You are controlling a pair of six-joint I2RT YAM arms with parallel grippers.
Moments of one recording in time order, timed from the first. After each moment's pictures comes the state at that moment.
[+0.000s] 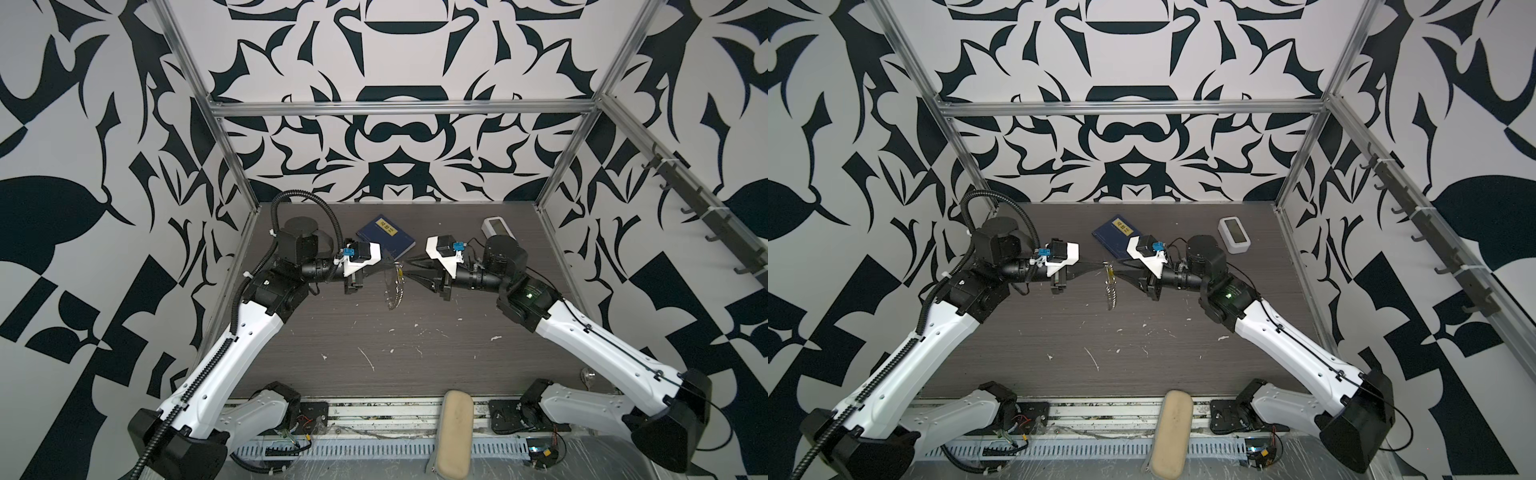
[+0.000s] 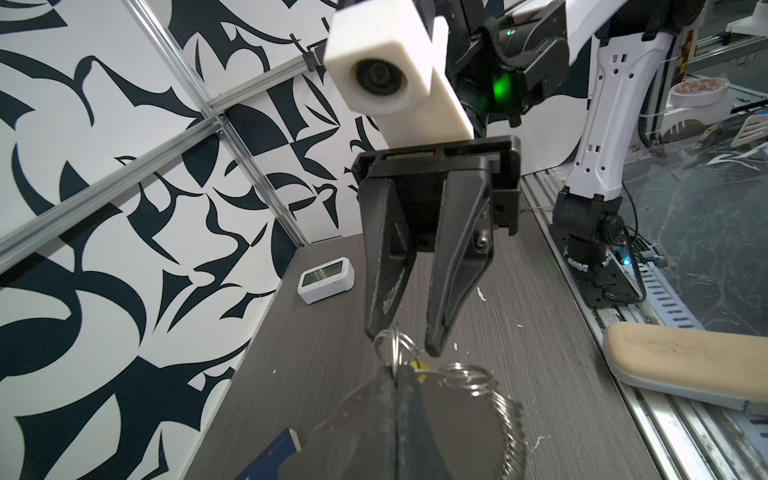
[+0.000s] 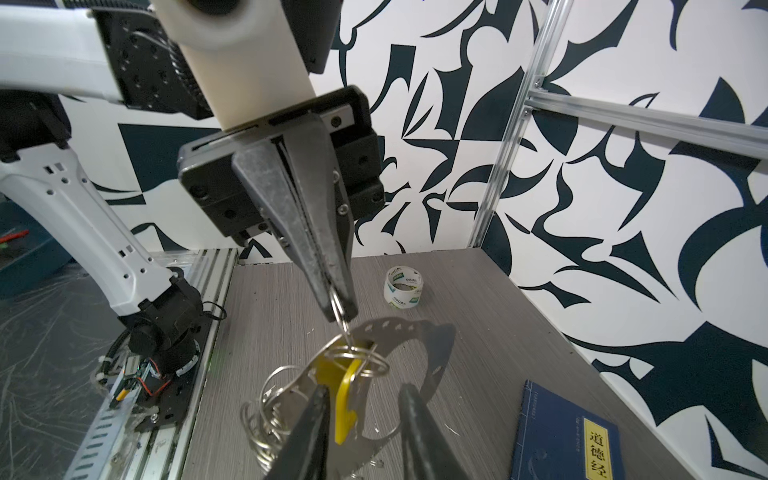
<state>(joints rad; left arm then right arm) -0.47 1.08 1.14 -0.35 0.96 0.63 0.68 1.13 1.02 -0.02 -0.67 -0.20</state>
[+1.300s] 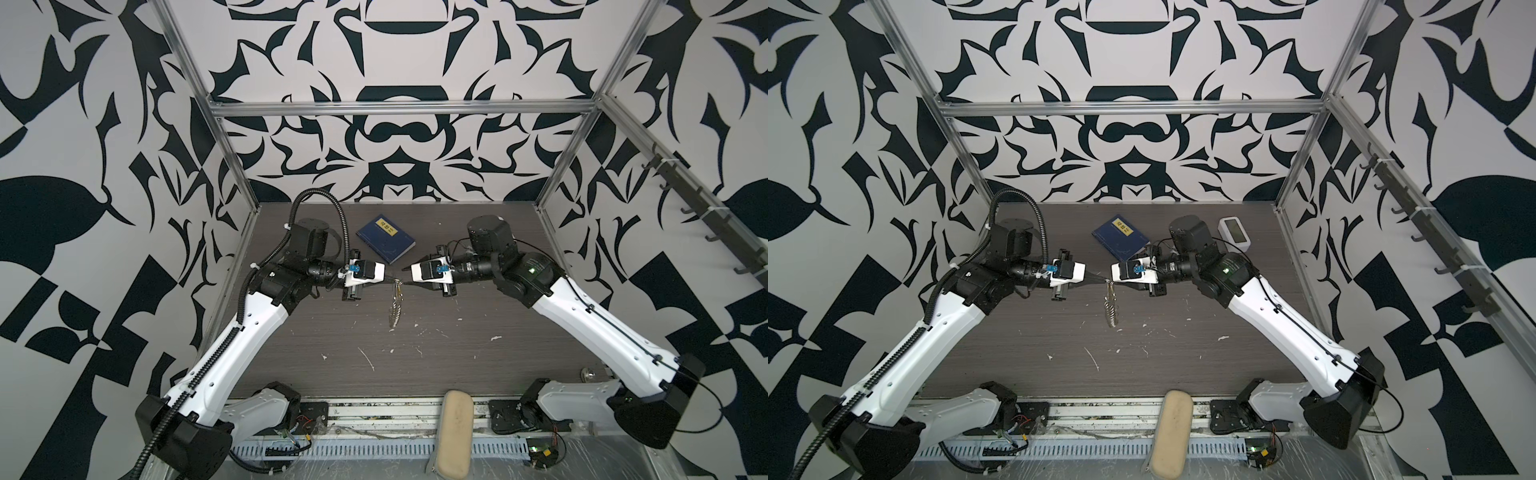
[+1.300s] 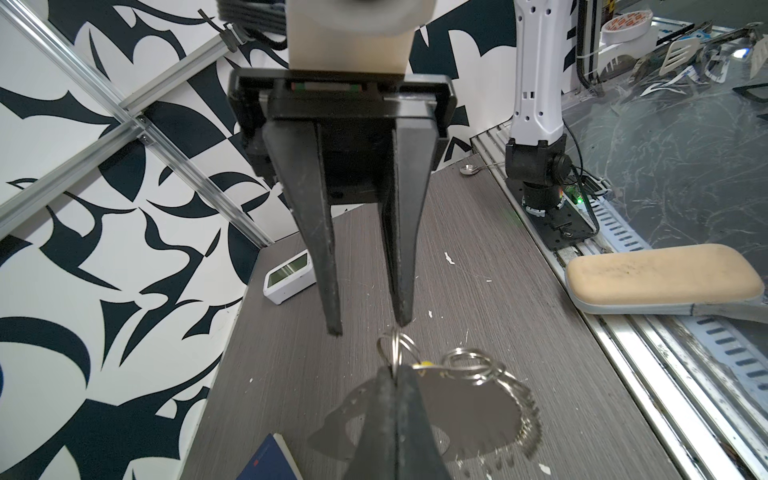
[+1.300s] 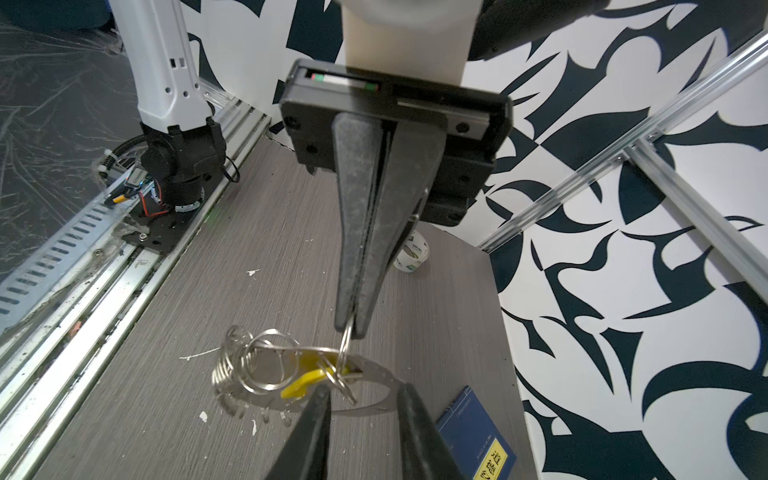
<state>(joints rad) -0.47 1.14 1.18 -0.60 1.03 0.96 0.69 1.28 1.33 -0.57 -0.72 -0.91</state>
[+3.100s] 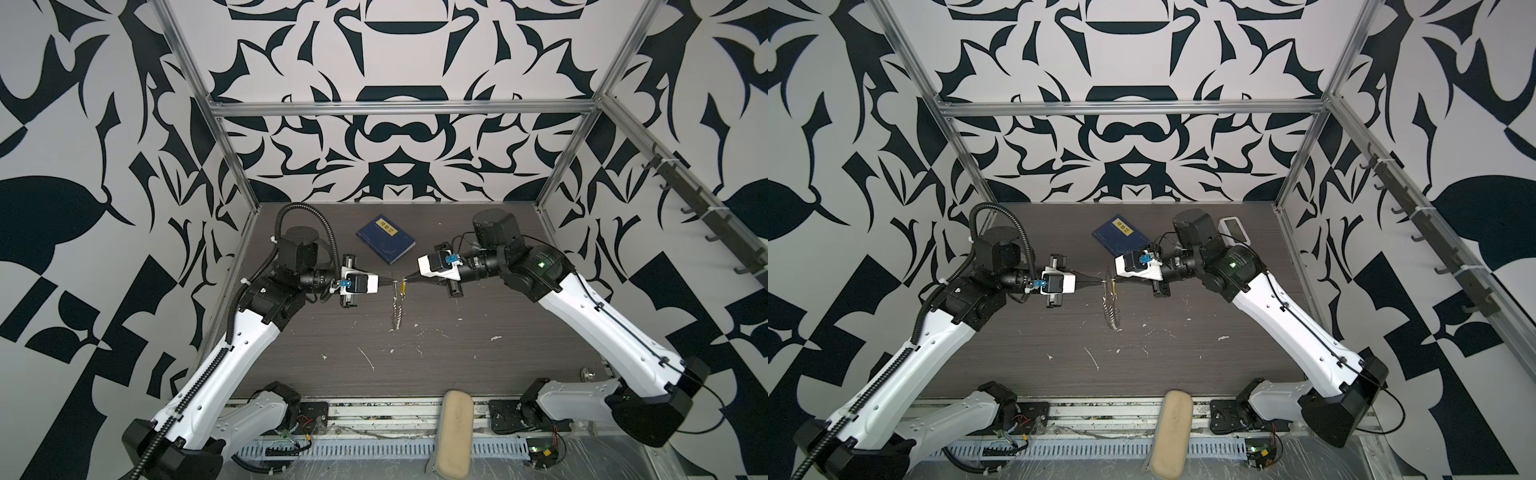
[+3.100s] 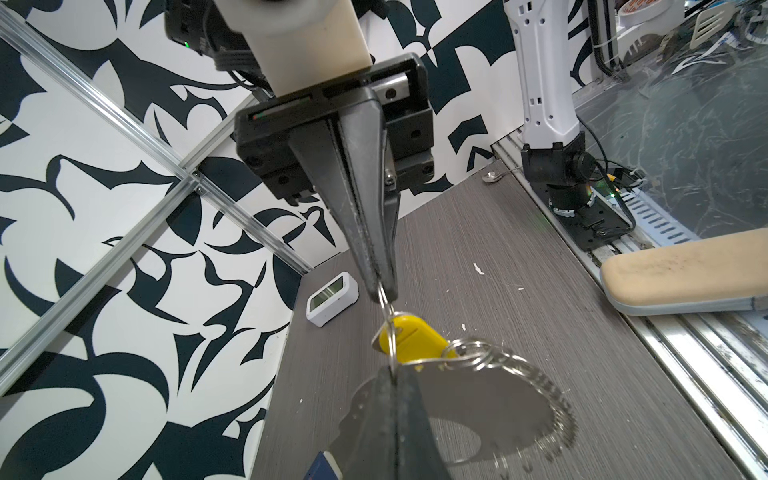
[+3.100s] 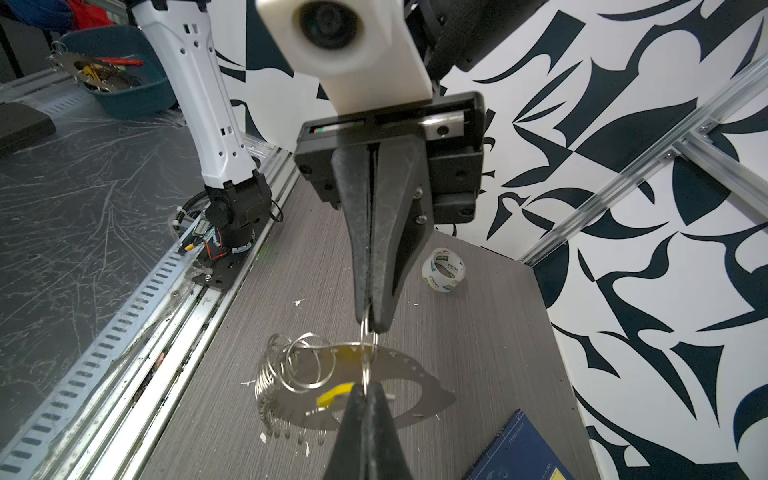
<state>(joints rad) -0.48 1.03 1.09 -0.45 1.01 0.96 0.66 1.28 1.42 -0.68 -0.85 -0.79</state>
